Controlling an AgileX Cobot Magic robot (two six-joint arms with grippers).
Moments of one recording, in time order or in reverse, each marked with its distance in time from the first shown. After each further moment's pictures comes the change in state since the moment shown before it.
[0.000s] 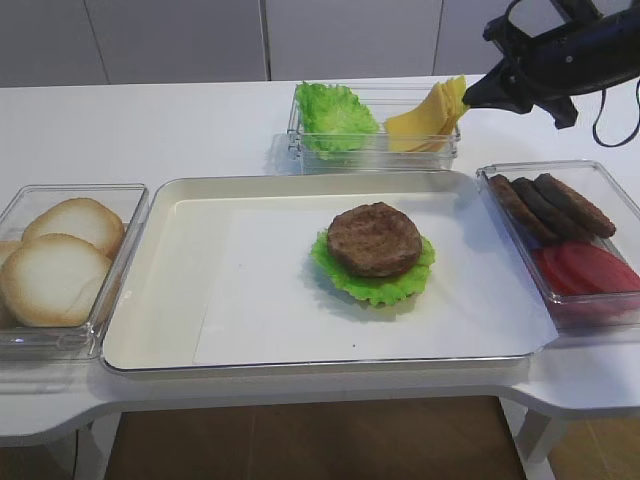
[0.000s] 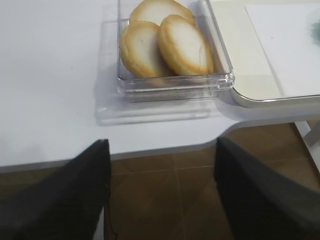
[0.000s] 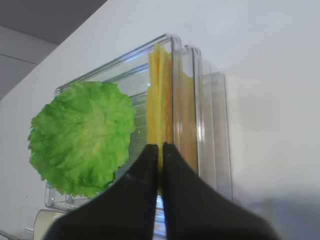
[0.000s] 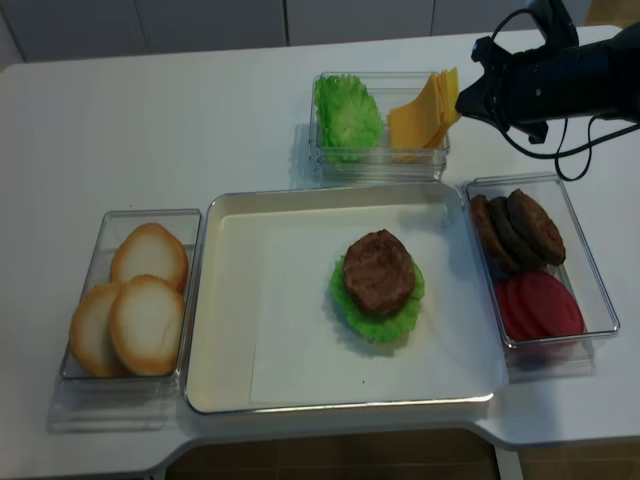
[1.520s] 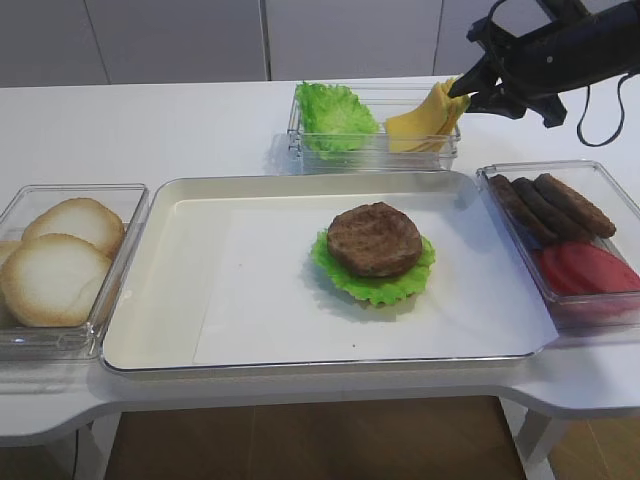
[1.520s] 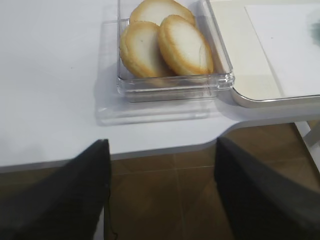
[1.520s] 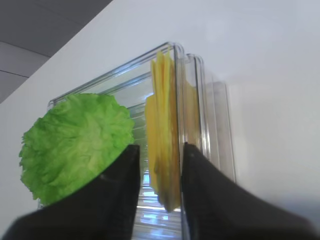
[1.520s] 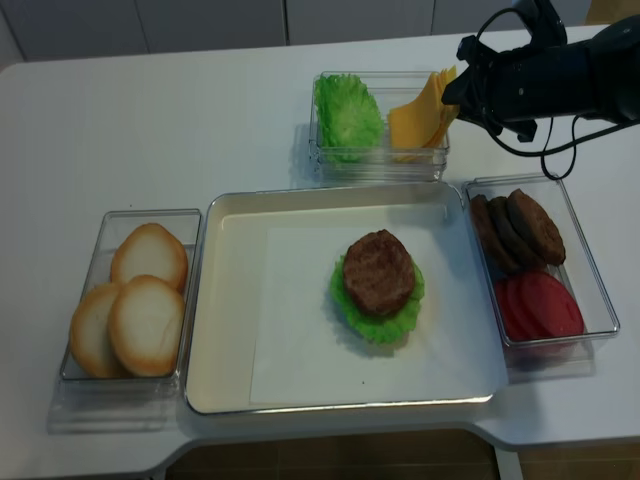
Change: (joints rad) left arm 0.000 0.000 0.000 0.000 0.000 0.000; right arm 0.051 0.000 0.000 -0.022 -0.098 0.051
